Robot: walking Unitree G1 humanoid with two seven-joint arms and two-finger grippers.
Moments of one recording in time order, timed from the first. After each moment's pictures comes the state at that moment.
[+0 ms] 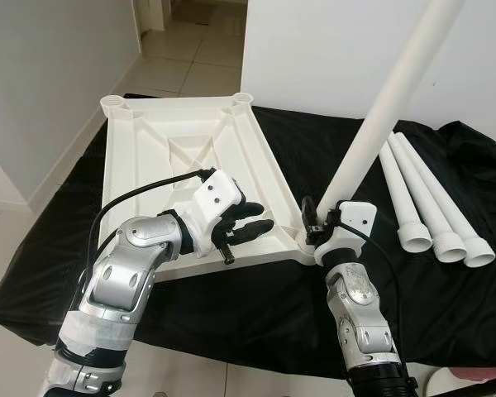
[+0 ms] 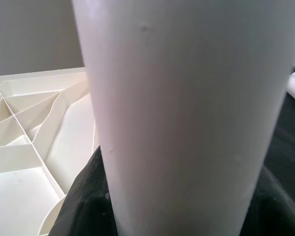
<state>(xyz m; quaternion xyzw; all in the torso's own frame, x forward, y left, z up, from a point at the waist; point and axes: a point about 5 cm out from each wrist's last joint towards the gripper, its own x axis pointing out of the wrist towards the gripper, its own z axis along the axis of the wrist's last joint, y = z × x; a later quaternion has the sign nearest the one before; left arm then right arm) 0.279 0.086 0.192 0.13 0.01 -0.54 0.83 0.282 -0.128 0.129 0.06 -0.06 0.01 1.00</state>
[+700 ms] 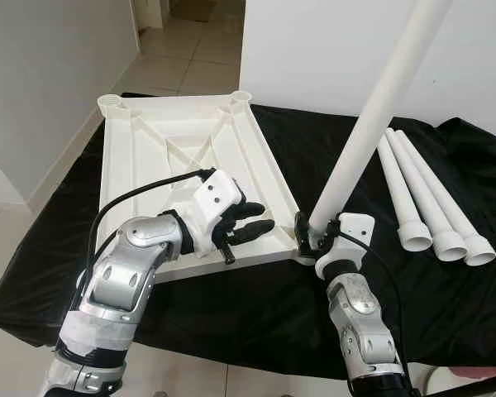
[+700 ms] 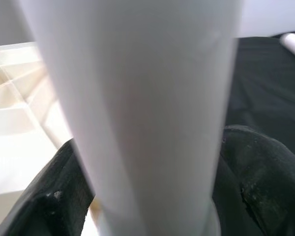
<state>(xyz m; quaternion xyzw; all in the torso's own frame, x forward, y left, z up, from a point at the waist) 0.279 0.085 0.192 0.13 0.00 -0.54 0.83 0.277 -0.137 0.118 0.05 -0.03 0.04 1.00</state>
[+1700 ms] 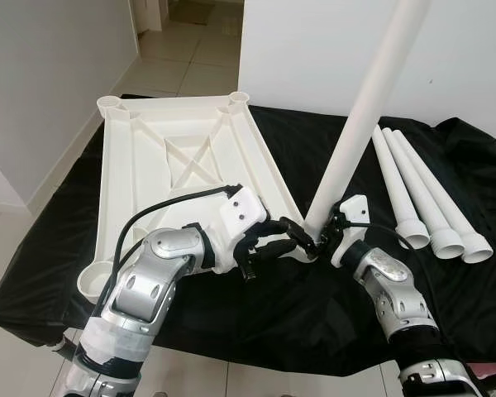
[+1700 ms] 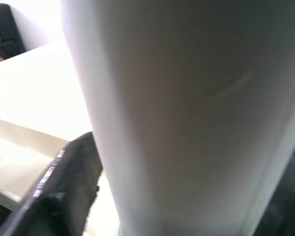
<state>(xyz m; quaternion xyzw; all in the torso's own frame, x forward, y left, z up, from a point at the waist) 0.266 0.057 0.181 0.11 0.01 -0.58 0.80 0.313 -0.160 0.116 -0.01 -0.01 0.32 0.95</state>
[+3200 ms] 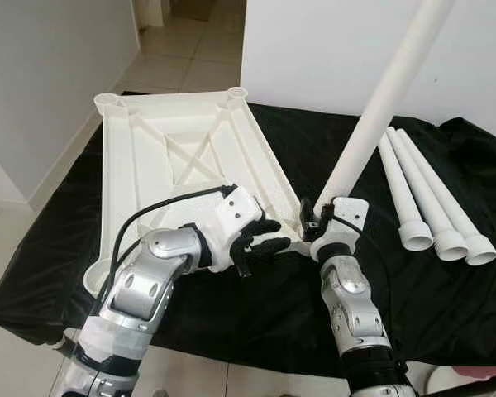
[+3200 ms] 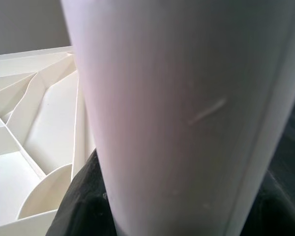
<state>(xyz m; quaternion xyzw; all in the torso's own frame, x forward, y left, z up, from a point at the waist) 0.272 0.063 0.176 0.11 0.02 -0.57 0.81 0.301 -0.127 0.123 0.06 -0.05 -0.02 1.00</state>
